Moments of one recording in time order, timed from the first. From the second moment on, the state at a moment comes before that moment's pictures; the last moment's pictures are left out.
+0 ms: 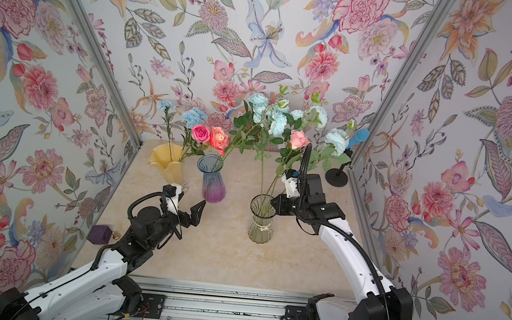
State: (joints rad) left arm -0.58 0.92 0.40 0.37 -0.11 -0.19; right arm 0.36 1.23 1.05 -0.57 -0.38 0.26
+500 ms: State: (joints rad) left arm -0.73 1.14 0.52 0.51 -0.16 -0.16; right arm 0.42 1.17 1.00 -0.57 -0.37 0.29
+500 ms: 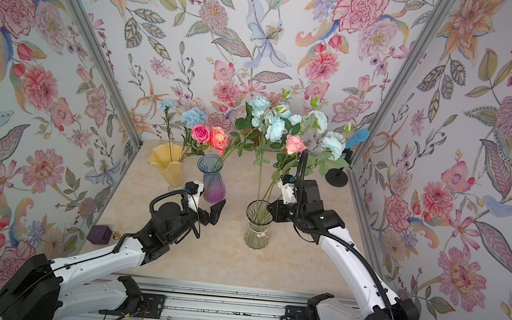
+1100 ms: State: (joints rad) left arm -0.81 1.23 0.65 0.55 -0.17 -0.11; right arm 0.45 1.02 0.99 -0.56 -0.28 0.27
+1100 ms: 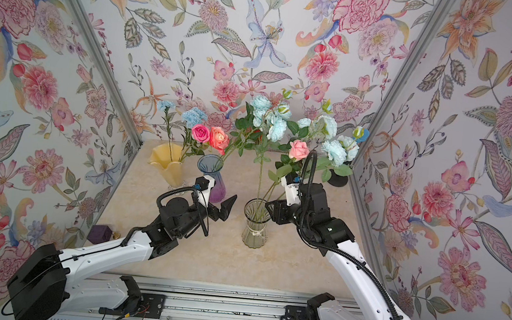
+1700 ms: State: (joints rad) left arm -0.86 1.35 0.73 0.55 -0.16 -0.09; right arm 0.45 0.83 0.94 -0.56 -0.22 0.26
